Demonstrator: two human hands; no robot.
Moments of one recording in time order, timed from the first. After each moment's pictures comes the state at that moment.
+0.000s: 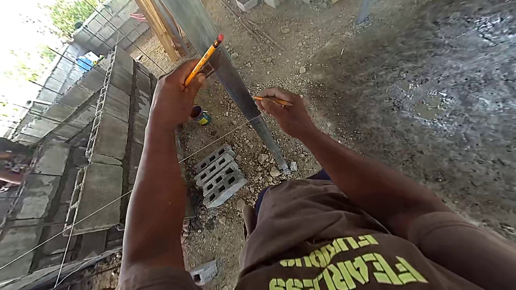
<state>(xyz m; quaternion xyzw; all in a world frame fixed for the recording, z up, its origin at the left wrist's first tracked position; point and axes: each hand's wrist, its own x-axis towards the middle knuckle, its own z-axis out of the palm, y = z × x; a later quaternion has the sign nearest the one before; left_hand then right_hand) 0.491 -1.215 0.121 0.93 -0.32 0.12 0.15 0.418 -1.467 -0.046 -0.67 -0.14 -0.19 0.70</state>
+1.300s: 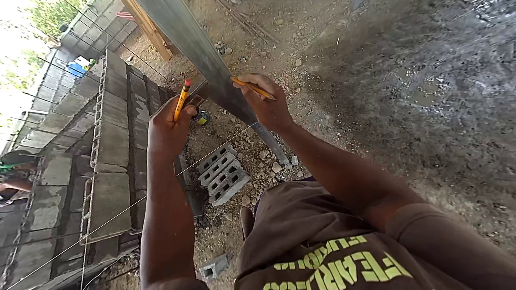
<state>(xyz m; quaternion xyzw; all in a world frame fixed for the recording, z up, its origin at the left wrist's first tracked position) 0.474 -1.176 0.113 0.90 -0.33 0.12 0.27 0.457 -1.428 0.004 -0.58 -0.16 -0.35 0.72</state>
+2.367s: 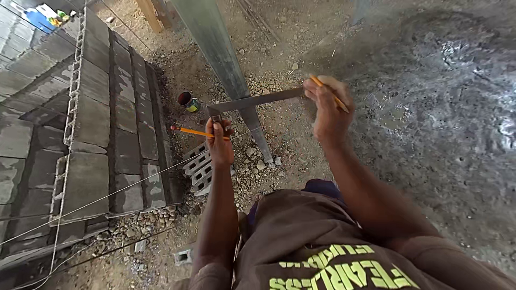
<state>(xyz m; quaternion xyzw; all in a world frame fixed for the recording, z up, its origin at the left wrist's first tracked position) 0.445 -1.252 -0.015 0.57 -0.08 0.09 0.81 0.425 -1.531 0.013 -0.59 -0.06 -0.37 0.71</state>
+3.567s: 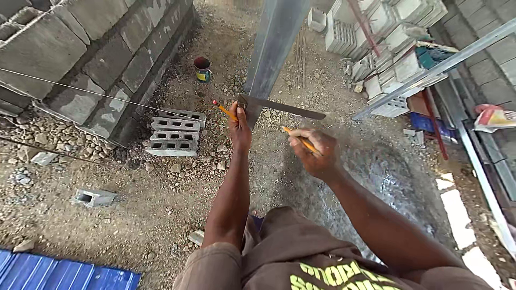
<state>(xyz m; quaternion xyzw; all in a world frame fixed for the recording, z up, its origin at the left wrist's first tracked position) 0.478 -1.378 -0.026 0.48 0.06 0.39 0.78 0.431 -1.579 0.106 -0.80 -0.43 -0.17 0.38</state>
